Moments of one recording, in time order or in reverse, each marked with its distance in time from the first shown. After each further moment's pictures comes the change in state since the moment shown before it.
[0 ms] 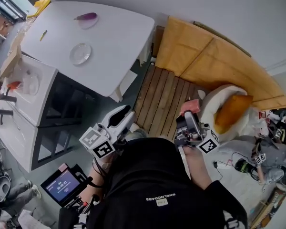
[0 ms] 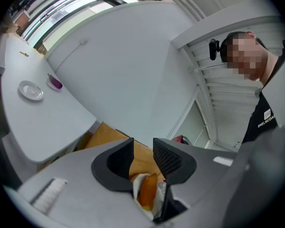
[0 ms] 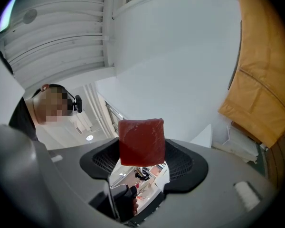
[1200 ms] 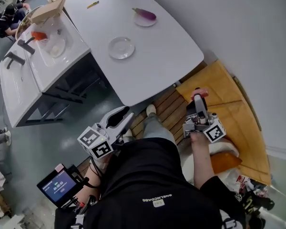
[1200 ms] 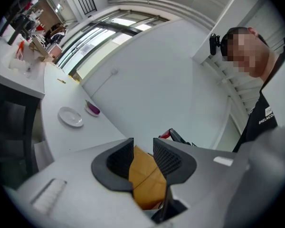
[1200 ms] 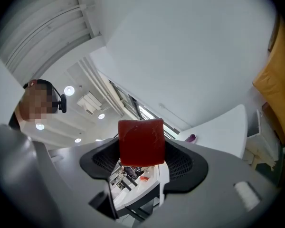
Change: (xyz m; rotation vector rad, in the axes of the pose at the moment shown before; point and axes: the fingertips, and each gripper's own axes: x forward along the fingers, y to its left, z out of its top) left arm -0.044 0.093 0.072 -0.049 -0.269 0.370; right arm 0.246 -0.082 -0.021 0.051 0.378 0.169
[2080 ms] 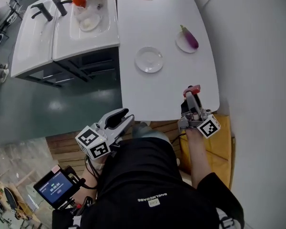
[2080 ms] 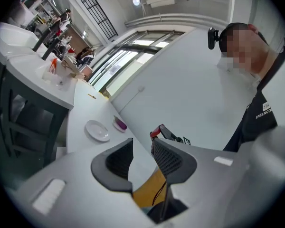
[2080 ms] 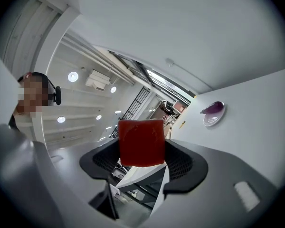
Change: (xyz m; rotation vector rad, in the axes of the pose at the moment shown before) left arm -0.008 0.080 0.059 -0.129 -0.225 0.303; right arm 0.224 -0.047 -0.072 0.073 0.489 0.152
